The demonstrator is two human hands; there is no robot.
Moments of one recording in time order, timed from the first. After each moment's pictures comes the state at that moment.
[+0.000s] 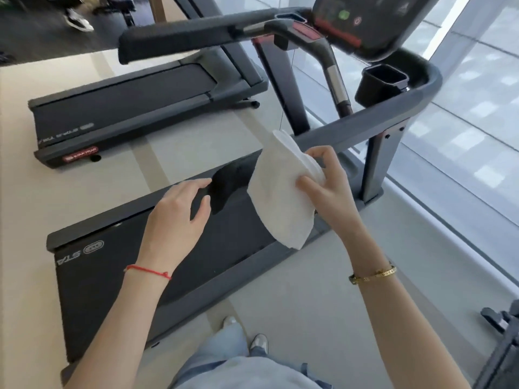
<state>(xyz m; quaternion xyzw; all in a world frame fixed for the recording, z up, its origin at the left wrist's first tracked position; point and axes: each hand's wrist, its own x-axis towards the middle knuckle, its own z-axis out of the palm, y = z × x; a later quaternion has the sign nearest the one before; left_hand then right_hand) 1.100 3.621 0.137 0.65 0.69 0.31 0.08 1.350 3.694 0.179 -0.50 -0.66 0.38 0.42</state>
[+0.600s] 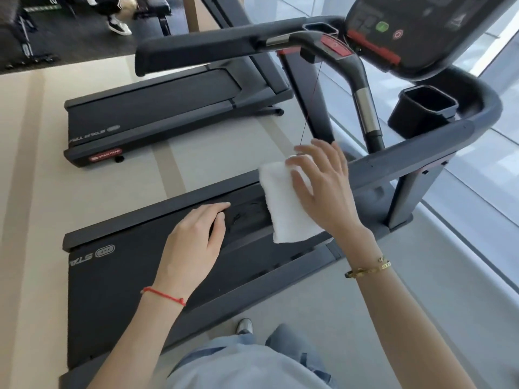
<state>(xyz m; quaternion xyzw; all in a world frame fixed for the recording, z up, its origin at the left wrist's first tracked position) 1.131 3.698 0.125 0.62 0.71 0.31 0.09 1.342 3.839 0.148 -0.41 -0.86 -0.01 0.30</state>
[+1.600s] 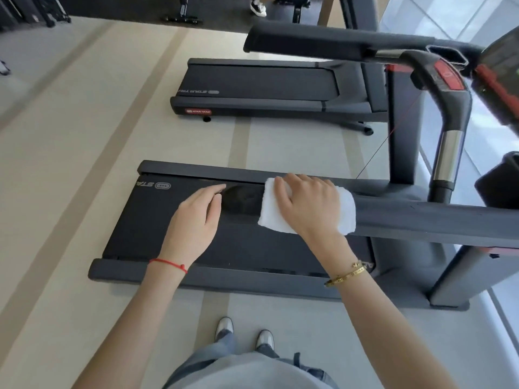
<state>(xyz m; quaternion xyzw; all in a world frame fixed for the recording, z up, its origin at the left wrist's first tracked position) 1.171 3.672 0.106 0.41 0.83 0.38 0.05 1.299 3.838 0.132 -0.35 -0.90 0.02 0.24</state>
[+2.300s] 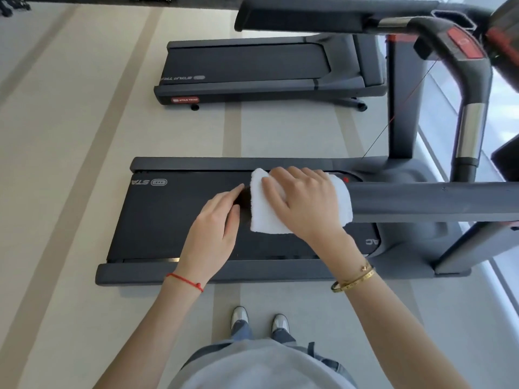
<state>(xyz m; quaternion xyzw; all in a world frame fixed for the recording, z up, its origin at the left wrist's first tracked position) 1.158 3.657 0.099 0.46 0.79 0.40 0.12 1.264 3.808 0.124 -0.30 -0.92 -0.01 0.26</state>
